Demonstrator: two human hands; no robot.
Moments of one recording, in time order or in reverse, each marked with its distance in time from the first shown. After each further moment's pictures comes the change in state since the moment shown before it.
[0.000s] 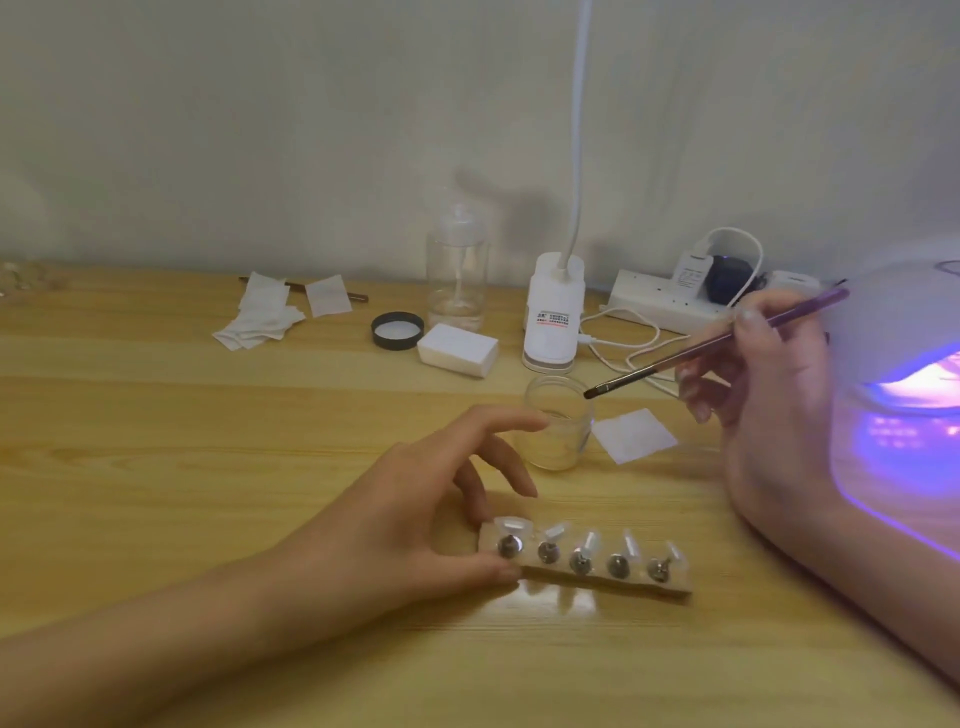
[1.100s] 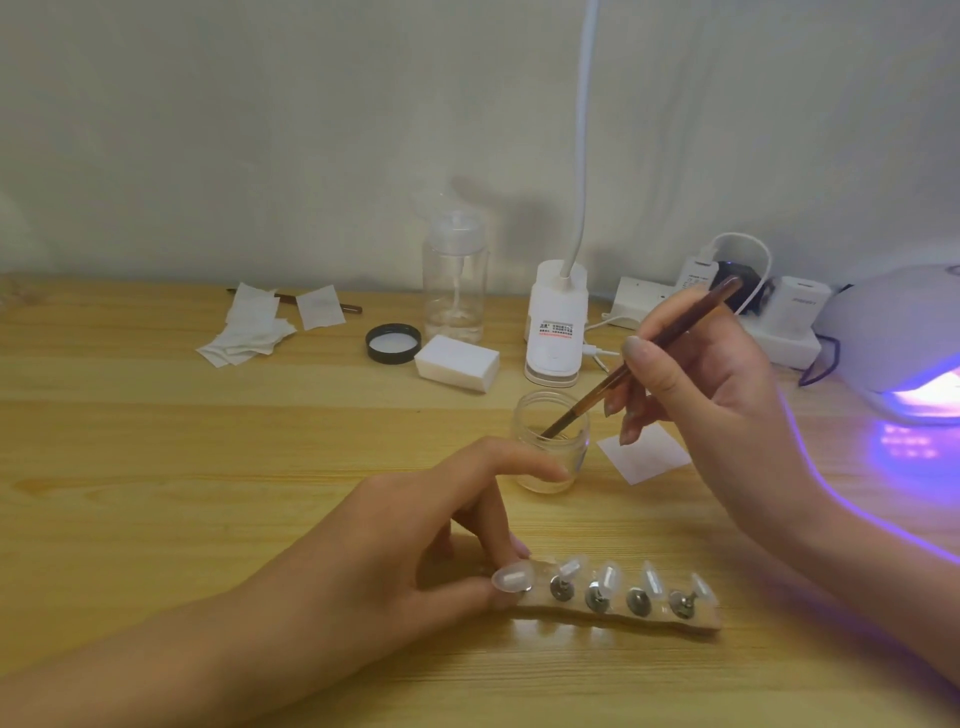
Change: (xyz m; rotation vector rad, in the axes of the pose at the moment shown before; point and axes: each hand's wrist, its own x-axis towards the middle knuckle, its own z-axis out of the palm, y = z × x) left_hand -0.004 0.001 -0.008 -0.035 0.002 0.082; right_hand 0.000 -0.012 0.031 -0.173 -0.350 0.006
